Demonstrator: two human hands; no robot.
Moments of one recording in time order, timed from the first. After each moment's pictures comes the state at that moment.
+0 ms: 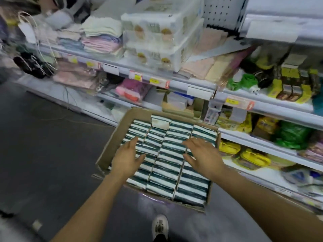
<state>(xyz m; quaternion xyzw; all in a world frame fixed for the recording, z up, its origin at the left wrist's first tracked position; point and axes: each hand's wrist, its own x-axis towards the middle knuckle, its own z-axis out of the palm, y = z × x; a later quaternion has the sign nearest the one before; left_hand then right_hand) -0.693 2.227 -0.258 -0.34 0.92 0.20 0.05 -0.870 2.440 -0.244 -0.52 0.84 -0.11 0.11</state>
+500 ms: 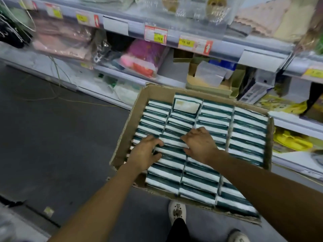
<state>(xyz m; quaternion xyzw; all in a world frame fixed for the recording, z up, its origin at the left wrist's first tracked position) -0.686 2.118 -0.379 -0.23 0.91 0.32 0.14 -0.848 2.280 -0.377 -0.57 0.80 0.09 0.16</state>
